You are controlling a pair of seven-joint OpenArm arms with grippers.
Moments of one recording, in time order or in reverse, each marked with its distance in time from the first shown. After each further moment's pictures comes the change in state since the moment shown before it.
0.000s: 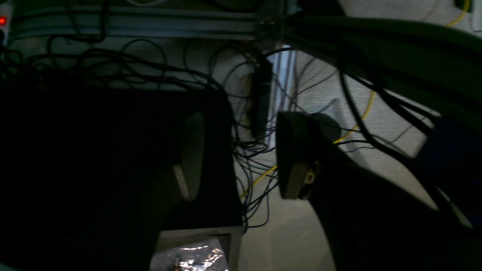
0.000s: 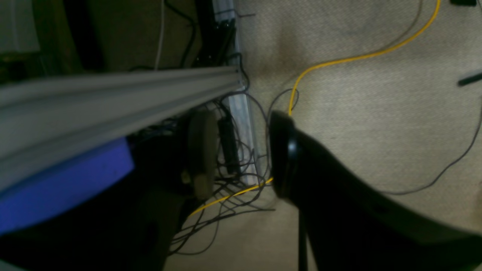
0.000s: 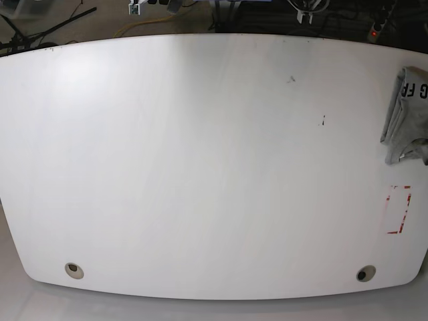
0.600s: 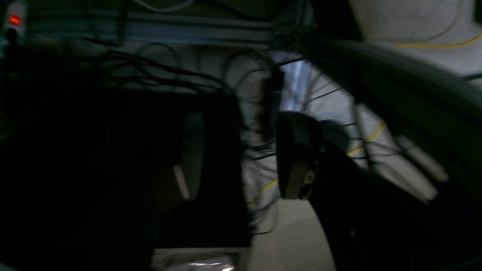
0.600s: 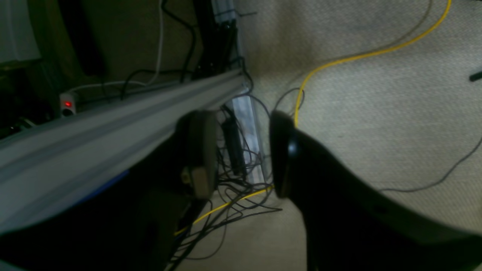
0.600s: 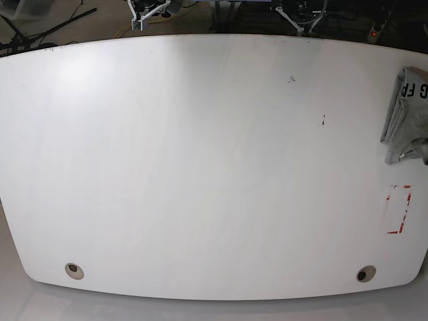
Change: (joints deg) left arm -11.4 0.2 3.0 -13.6 0.0 5.5 -0.1; right arm 9.8 0.2 -0.2 -13.0 -0.1 0.0 -0.5
